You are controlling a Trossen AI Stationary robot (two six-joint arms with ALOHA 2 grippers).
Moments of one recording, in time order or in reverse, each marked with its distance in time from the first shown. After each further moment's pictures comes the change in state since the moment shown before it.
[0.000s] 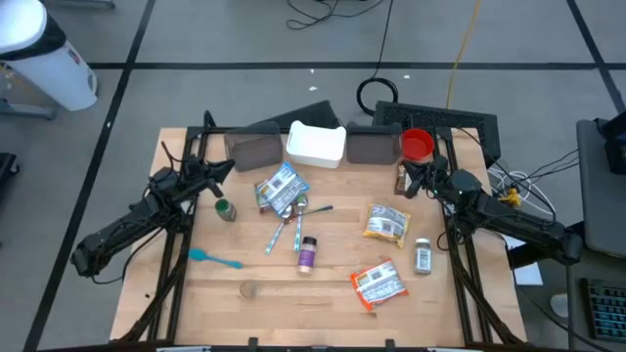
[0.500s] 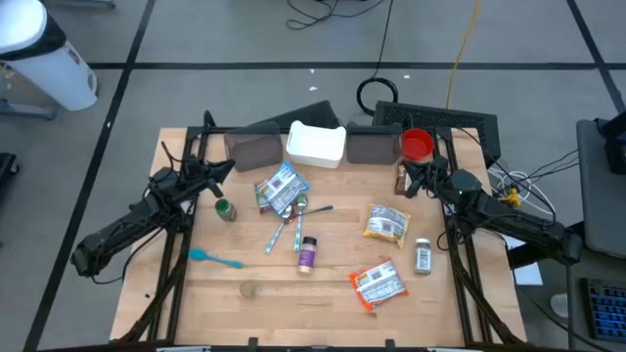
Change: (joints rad) left arm 0.000 0.000 0.000 0.000 0.000 0.000; right arm 0.000 0.000 0.000 0.001 0.000 0.042
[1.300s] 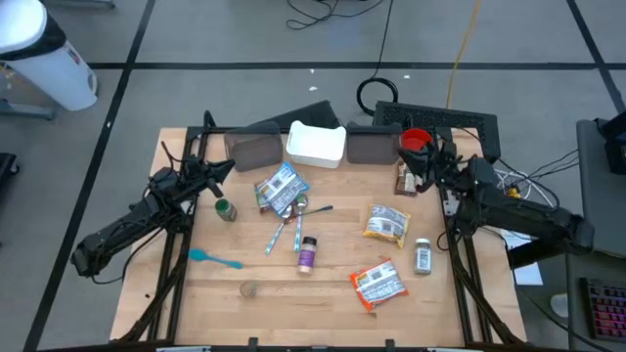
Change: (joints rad) left arm 0.000 0.000 0.000 0.000 0.000 0.000; right arm 0.000 0.330 0.220 0.510 -0.340 0.154
